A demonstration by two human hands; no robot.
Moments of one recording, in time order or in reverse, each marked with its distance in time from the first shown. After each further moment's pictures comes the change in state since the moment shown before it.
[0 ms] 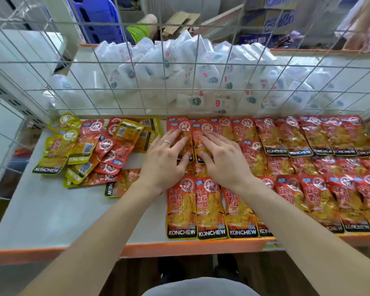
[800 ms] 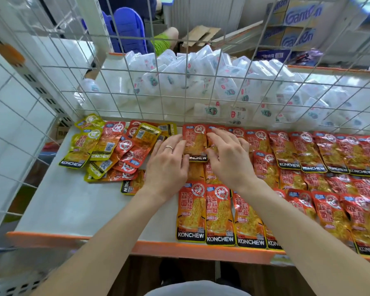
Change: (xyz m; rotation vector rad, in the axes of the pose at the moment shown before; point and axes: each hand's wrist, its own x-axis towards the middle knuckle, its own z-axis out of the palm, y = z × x) left_hand -0.018 -0.005 -0.015 0.032 0.145 -0.098; right_hand 0.018 -0.022 -0.007 0.021 0.138 -0.054
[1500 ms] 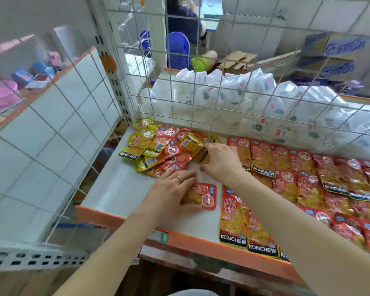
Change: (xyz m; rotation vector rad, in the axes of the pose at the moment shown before) left_hand -0.083 -0.090 -0.042 0.152 -0.080 0.243; right_hand 0.045 -0.102 0.050 -0.205 -0.319 -0.103
